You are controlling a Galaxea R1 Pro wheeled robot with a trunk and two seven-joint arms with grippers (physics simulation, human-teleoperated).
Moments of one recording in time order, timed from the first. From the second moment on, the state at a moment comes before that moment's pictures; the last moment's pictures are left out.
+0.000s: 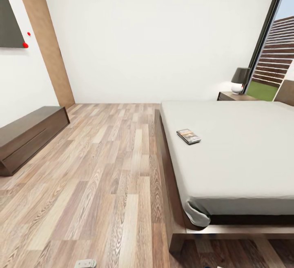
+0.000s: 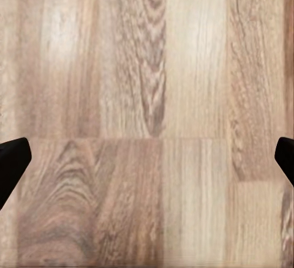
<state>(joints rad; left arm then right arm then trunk) -0.43 0.10 0.34 -0.02 -0.22 -0.12 -0.31 -0.46 -0.09 -0.03 0.03 -0.22 0.04 0.14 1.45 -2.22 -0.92</state>
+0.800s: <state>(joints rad) -0.42 0.10 0.35 -0.02 -0.22 -0.14 -0.30 -0.46 -0.10 -0.03 0.03 -0.22 0.04 0.14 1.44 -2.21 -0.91</state>
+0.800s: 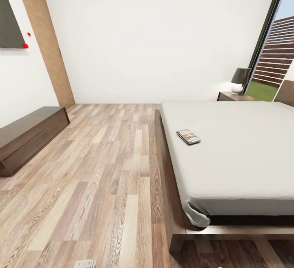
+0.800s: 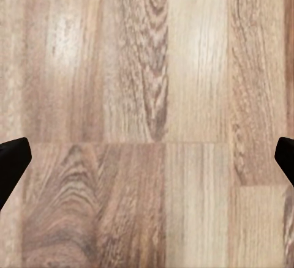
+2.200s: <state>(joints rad) -0.42 0.10 0.35 -0.03 -0.23 -0.14 -0.30 -0.46 -0.09 -0.03 0.04 -0.22 0.04 0.14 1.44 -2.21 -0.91</state>
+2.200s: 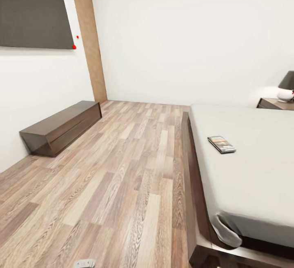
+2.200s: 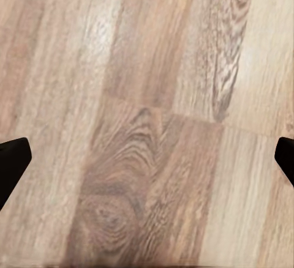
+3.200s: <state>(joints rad) -0.42 0.10 0.34 -0.03 -0.23 -0.14 -0.30 -0.46 -0.09 -0.03 0.04 -0.22 0.04 0.14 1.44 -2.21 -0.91</state>
